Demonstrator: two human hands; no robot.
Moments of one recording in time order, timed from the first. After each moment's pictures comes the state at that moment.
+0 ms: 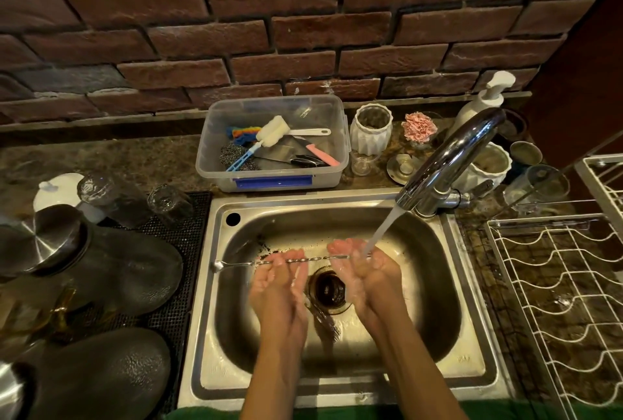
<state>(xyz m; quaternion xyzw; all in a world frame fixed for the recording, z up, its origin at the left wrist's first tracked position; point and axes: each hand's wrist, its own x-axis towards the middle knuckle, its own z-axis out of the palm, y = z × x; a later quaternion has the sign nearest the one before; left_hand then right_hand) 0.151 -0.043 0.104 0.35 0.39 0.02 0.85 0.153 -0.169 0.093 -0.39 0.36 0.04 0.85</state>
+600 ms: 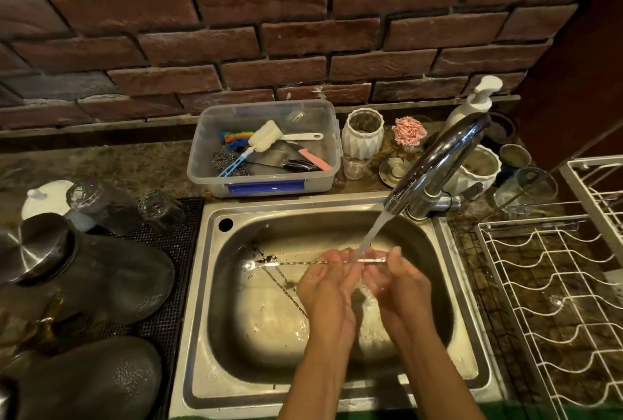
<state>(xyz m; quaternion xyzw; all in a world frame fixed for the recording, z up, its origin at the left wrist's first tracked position) 0.149 -0.118 0.104 0.33 0.36 -0.07 0.87 0.139 -0.213 0.104 -0.42 0.40 -0.01 0.81</state>
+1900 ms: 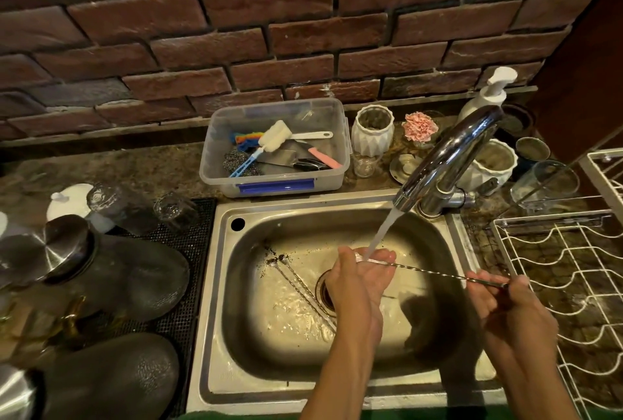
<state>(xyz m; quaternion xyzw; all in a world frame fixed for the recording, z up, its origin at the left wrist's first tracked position) 0.151 -0.138 0.102 0.32 0.33 -0.13 0.88 0.095 -0.308 0.115 -0.27 0.43 -0.13 0.85</state>
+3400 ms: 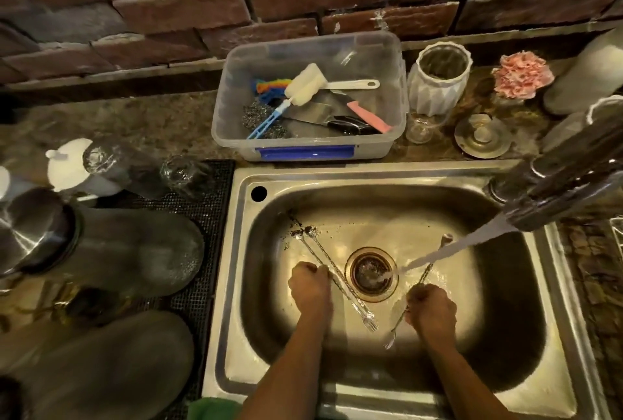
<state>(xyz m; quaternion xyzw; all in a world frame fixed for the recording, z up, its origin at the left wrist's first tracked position) 0.182 -0.023 -0.059 0.77 0.48 -0.15 0.40 0.128 -0.204 -0.067 -0.80 0.40 0.23 0.39</state>
